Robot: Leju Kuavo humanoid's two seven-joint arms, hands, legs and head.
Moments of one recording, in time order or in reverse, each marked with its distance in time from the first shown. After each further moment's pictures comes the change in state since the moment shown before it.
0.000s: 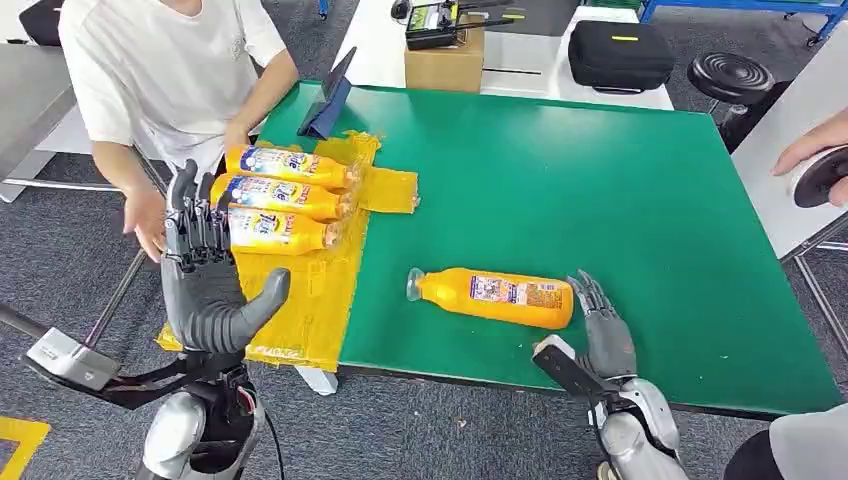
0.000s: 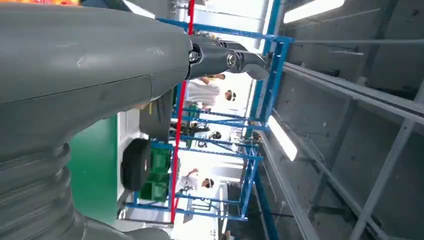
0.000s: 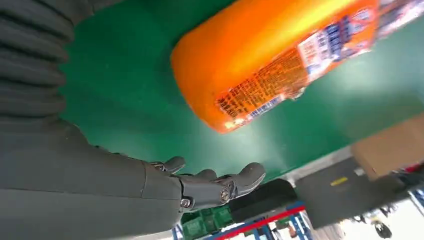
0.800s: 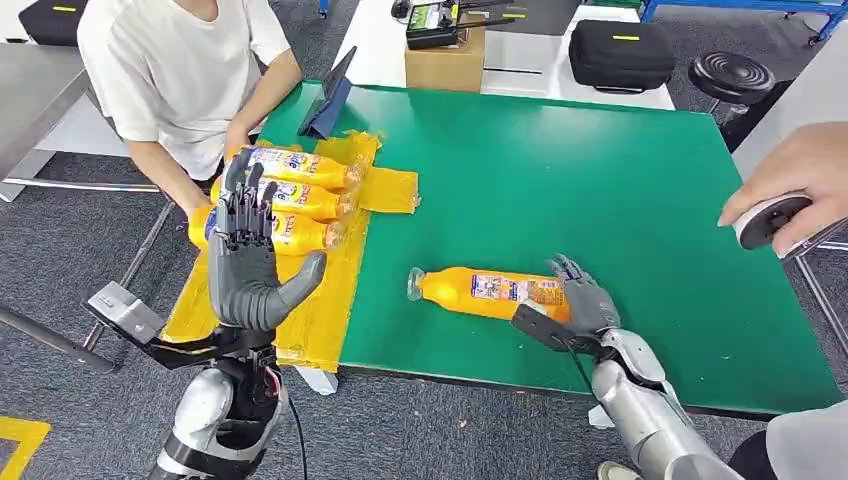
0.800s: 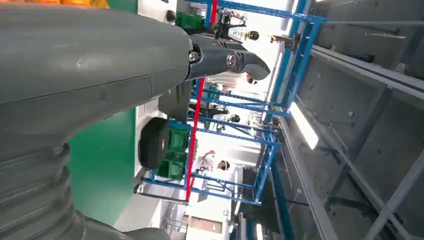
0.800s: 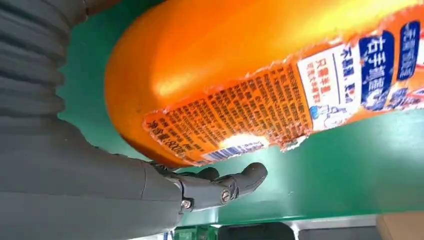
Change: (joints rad) left arm -0.089 -0.024 -0.042 0.114 0.047 -0.005 0.054; right arm -0.298 0.019 0.105 0.391 0.159 0.077 0.110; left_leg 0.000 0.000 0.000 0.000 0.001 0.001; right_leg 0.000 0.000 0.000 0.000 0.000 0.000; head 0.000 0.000
